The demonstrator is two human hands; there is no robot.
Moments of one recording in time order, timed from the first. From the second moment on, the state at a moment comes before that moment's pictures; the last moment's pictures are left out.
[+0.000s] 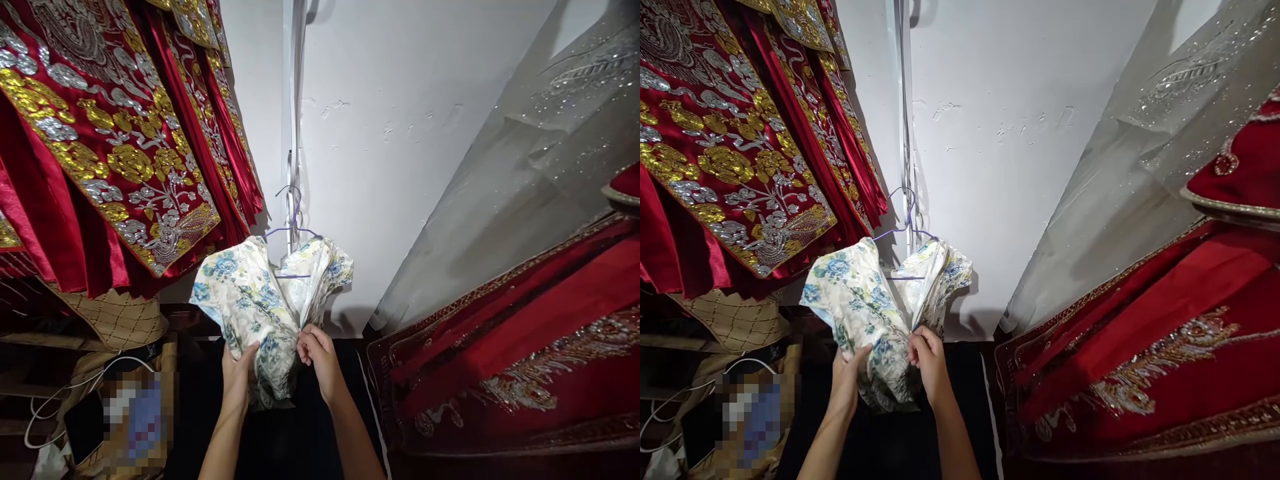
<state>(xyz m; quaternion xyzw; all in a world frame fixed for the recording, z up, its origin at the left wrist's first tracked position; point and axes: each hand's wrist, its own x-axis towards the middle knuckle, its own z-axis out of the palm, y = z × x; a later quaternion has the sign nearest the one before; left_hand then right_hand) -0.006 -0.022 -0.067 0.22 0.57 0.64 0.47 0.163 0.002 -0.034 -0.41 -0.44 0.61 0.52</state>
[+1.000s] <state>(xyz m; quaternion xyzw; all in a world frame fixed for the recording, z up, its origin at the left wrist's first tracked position) 0.067 -0.016 -0.052 0.72 0.48 0.39 0.31 0.176 0.071 0.099 -0.34 -0.44 0.56 0.61</state>
